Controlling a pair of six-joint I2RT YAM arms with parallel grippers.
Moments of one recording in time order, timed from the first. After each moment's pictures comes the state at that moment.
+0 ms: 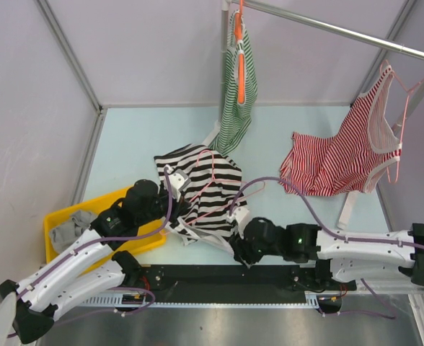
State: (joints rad) left arm -0.75 0.72 0.66 -0.44 0.10 -0.03; right arm 1.33 1.02 0.69 -0.47 0.12 0.45
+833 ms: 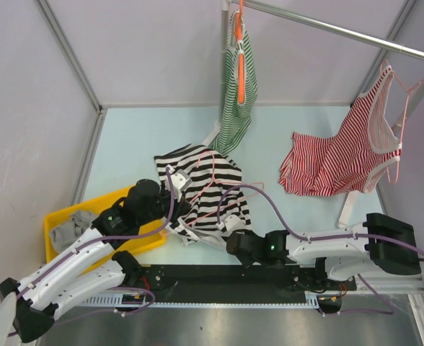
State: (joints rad) left arm -0.75 0.73 0.66 -0.45 0.10 -0.03; right arm 1.43 1.32 0.64 -0.36 0.32 0.55
